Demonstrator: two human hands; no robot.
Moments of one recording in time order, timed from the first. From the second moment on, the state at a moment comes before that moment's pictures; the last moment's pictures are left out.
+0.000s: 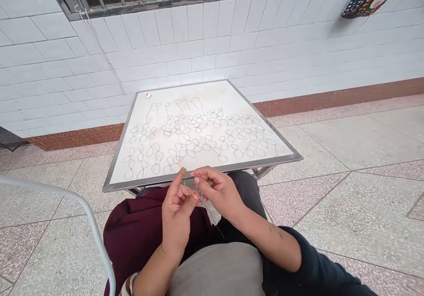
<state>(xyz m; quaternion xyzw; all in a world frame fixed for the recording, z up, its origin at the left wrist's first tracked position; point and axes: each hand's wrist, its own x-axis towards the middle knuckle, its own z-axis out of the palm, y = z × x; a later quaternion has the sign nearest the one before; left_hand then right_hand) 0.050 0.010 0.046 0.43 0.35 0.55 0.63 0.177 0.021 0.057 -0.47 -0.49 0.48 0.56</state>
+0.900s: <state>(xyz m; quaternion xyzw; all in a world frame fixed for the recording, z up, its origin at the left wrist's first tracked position) 0.045 0.011 0.045 0.45 0.37 0.49 0.65 0.180 0.030 0.042 -0.45 -0.59 0.40 0.54</state>
